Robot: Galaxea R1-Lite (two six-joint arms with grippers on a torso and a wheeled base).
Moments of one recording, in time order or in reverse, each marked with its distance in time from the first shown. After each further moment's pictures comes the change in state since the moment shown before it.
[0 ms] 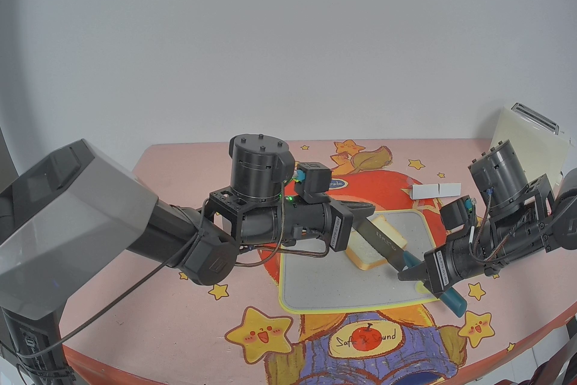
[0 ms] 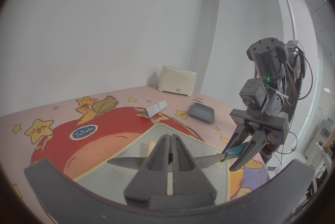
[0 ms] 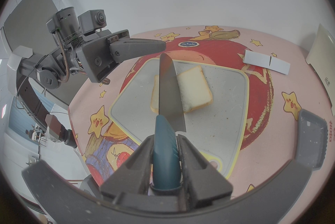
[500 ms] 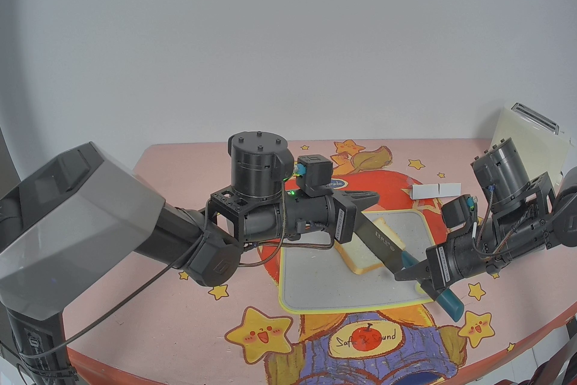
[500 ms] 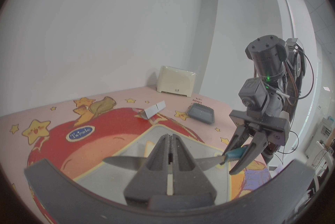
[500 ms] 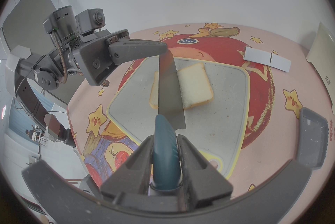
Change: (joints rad) left arm 0.003 0.016 0.000 -0.101 0.007 -0.021; right arm -0.017 0.000 -0.003 -0.001 0.099 0.058
